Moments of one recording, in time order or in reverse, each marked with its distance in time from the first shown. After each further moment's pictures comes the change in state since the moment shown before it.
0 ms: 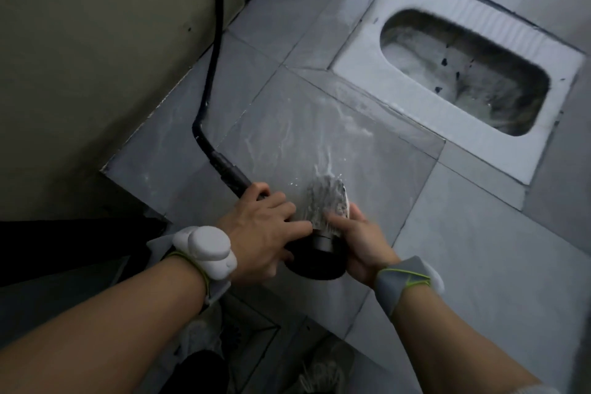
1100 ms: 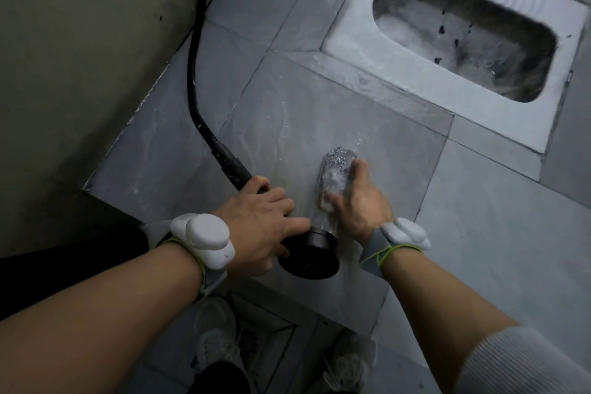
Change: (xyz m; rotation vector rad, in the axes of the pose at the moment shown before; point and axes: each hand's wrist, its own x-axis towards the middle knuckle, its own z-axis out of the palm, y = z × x) left_hand 0.011 -0.041 0.016 0.033 -0.209 0.108; right_hand 0.052 -0.004 -0.004 -1.445 0.395 -0.270
